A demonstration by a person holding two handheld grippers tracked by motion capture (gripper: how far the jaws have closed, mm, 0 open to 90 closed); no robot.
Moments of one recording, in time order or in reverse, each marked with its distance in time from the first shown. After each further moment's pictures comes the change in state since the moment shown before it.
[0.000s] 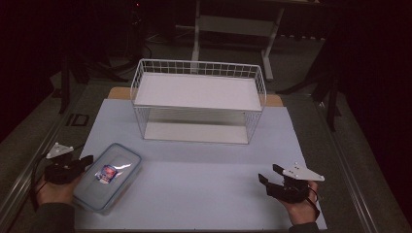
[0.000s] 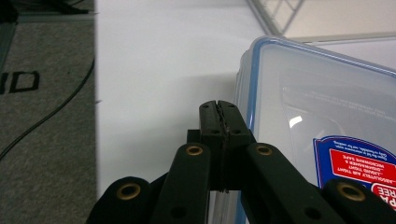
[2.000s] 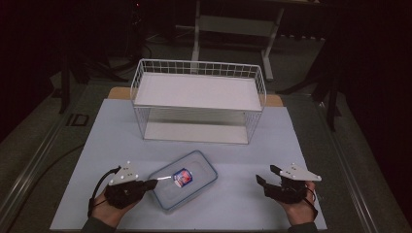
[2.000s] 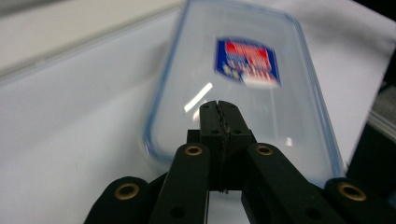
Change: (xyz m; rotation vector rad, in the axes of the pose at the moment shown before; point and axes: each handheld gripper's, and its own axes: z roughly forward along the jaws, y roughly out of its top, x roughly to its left) left arm -0.153 -0.015 0.002 0.003 -0.458 0.335; right arm 0.005 0.000 0.004 0.011 0.017 -0.018
